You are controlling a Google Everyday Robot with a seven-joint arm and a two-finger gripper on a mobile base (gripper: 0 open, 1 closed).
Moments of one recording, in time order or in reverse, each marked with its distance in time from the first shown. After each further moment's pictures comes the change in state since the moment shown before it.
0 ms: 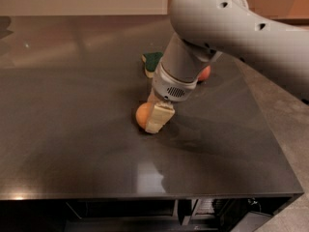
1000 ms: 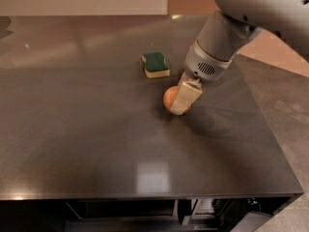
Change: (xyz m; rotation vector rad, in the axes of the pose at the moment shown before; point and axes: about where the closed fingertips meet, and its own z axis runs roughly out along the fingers) arm 0.051 -0.035 -0.044 0.010 -0.005 0.245
